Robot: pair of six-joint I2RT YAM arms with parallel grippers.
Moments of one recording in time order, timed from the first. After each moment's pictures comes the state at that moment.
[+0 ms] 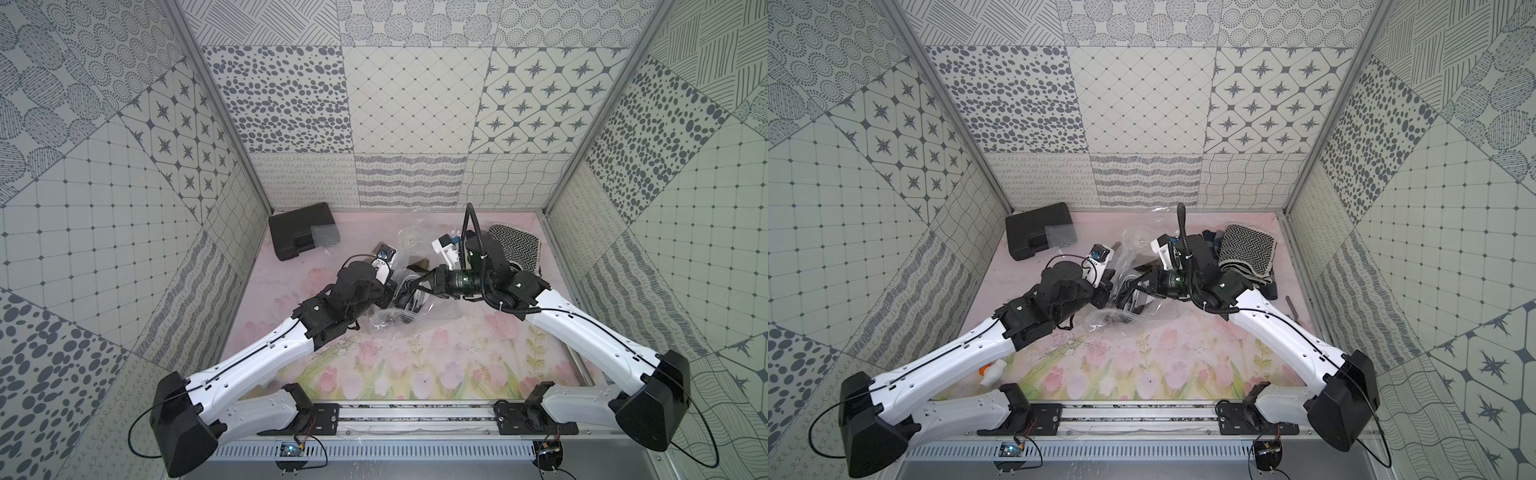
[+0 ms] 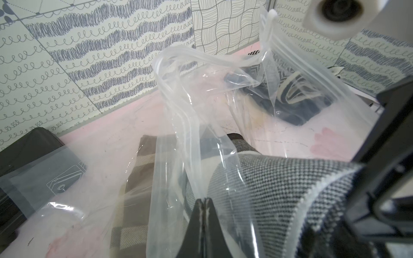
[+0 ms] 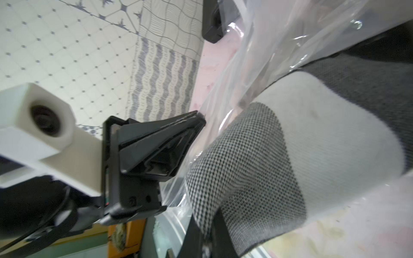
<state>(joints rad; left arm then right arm) -0.83 1.09 0.91 -0.25 -0.22 -0.01 0.72 1.27 1.16 -0.45 -0.50 0.82</state>
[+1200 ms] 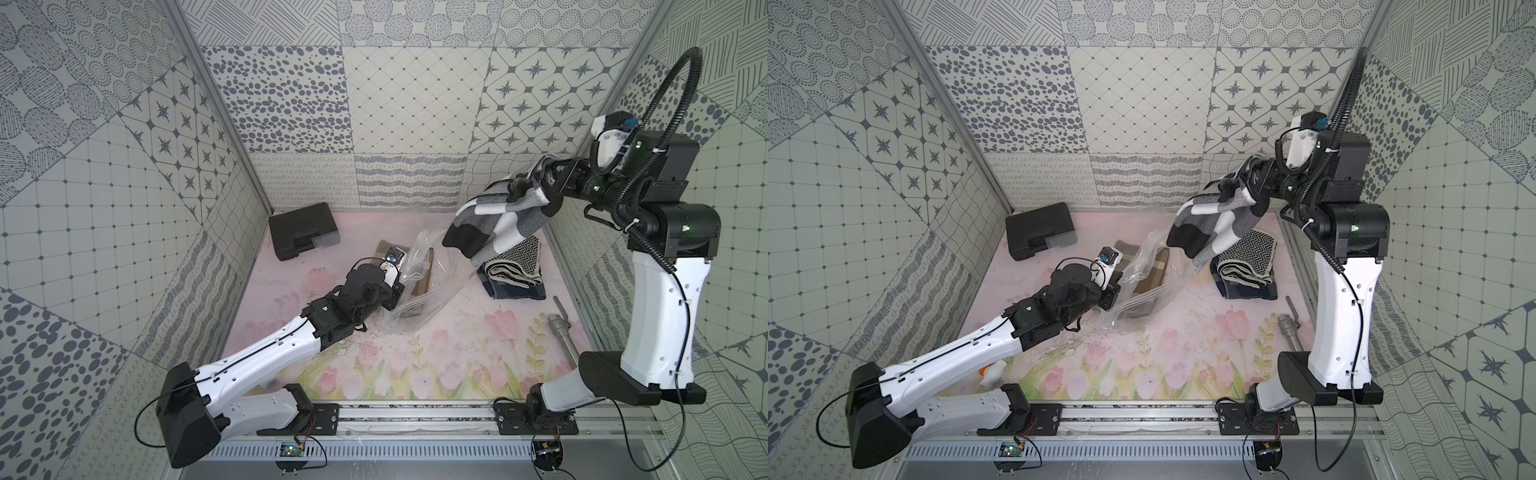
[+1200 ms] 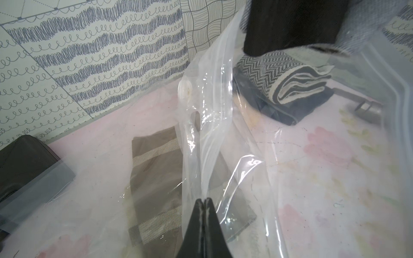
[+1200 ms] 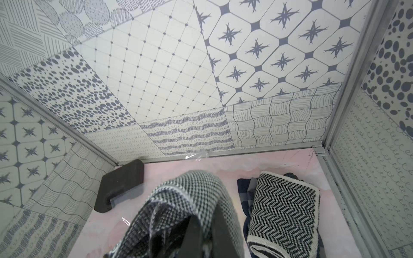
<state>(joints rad) -0.87 1.14 0.91 -0.20 -0.25 -0.01 0.02 1.55 2.44 -1.14 -0.22 0.30</state>
